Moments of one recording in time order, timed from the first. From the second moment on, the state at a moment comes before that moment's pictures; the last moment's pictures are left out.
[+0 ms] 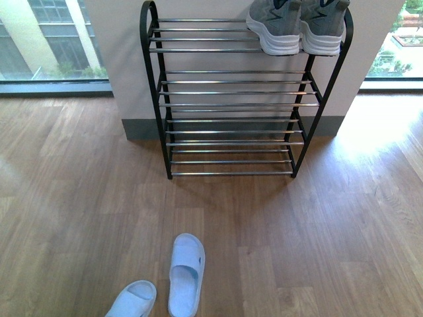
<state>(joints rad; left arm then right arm) 0.00 0.02 0.01 0.00 0.00 0.00 0.00 0.00 0.02 0.00 0.00 0.00</state>
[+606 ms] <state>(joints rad) 0.00 0.02 0.01 0.00 0.00 0.00 0.00 0.00 0.02 0.00 0.00 0.00</state>
